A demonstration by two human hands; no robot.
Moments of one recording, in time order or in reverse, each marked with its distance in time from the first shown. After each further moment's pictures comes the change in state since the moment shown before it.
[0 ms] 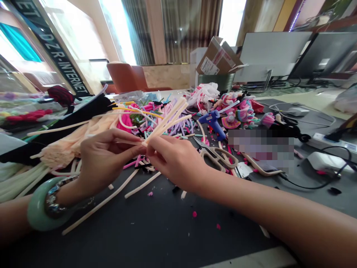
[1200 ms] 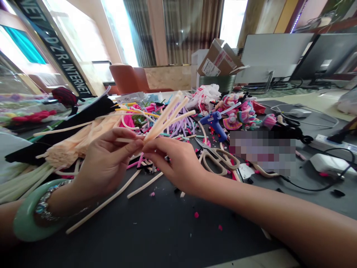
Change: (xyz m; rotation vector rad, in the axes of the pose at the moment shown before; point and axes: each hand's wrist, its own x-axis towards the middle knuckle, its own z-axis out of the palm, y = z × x) left_hand 0.000 0.006 0.005 -0.446 0.045 -0.251; right_hand -0.002 -0.003 0.009 0.413 -0.018 0.183
